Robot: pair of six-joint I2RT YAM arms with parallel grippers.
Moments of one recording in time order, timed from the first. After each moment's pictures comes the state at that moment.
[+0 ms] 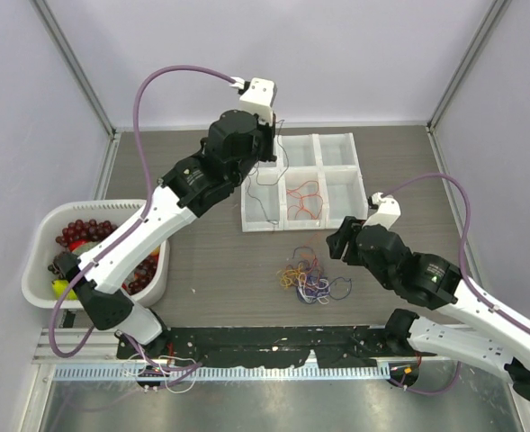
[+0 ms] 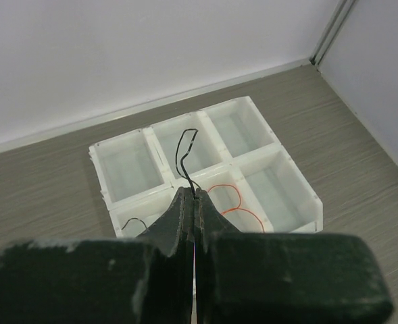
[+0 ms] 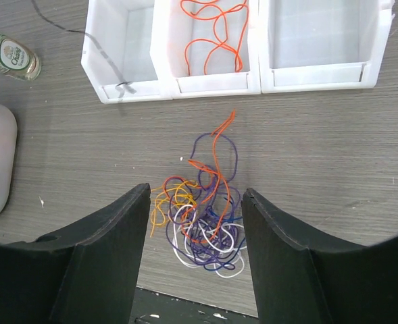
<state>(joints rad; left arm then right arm) -0.87 1.52 1.80 -0.44 -0.45 -0.15 0.95 0.73 0.85 -0.72 0.54 0.77</state>
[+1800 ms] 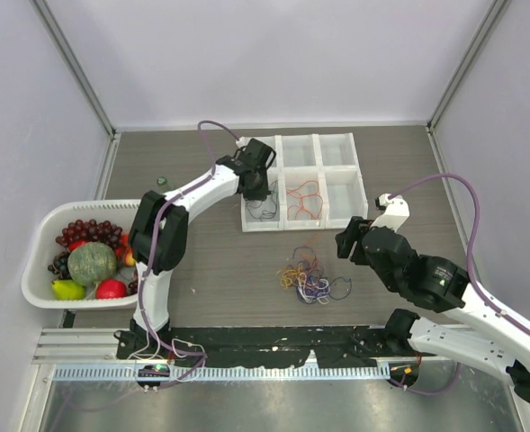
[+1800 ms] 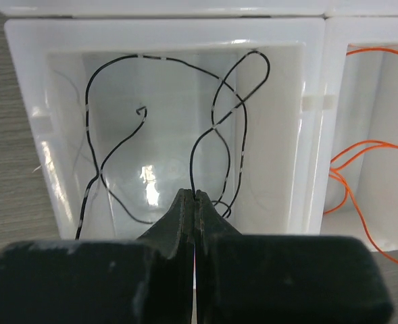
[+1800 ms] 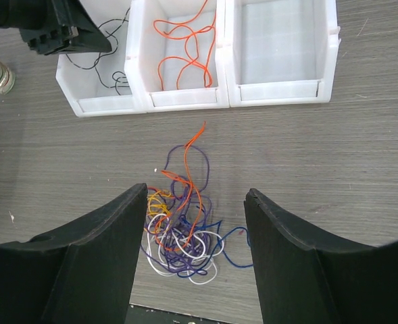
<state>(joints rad) -0.59 2.03 1.62 -0.58 -0.12 -0.61 0.95 0.69 0.86 -0.78 0.63 0.72</state>
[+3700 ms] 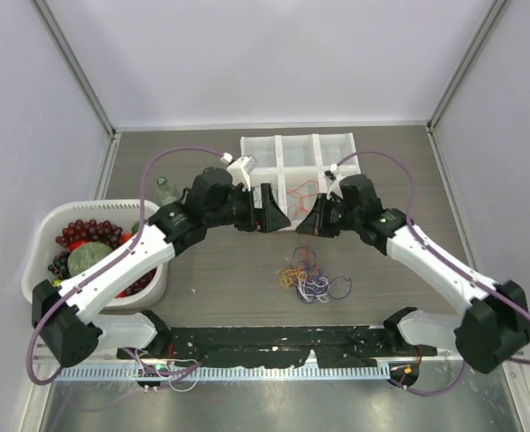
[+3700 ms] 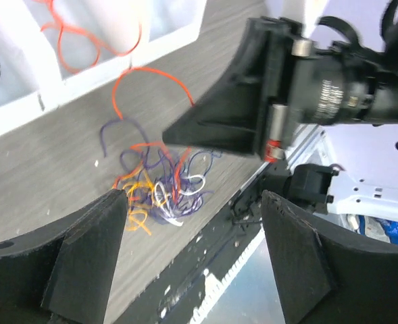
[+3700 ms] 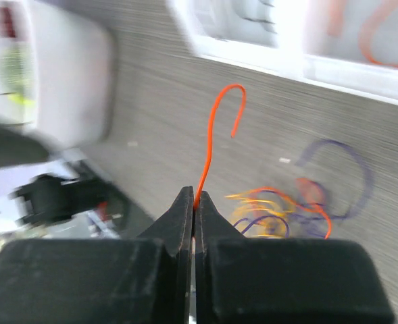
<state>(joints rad) -0.75 1.28 1.16 -0.41 0.26 -0.66 0.50 1.26 0.87 -0.35 -0.35 0.62</state>
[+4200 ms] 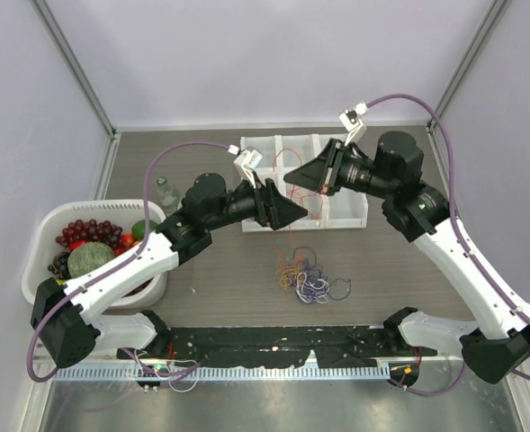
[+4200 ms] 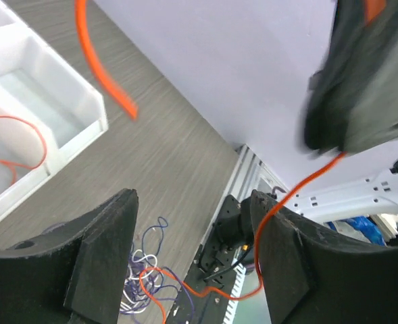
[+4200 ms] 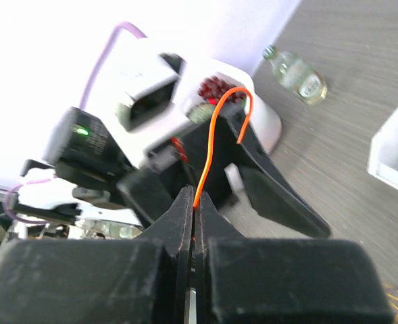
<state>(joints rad) -0.79 1.21 0.99 0.13 0.34 -0.65 0.52 1.13 1.28 -0.30 -0.56 0.77</state>
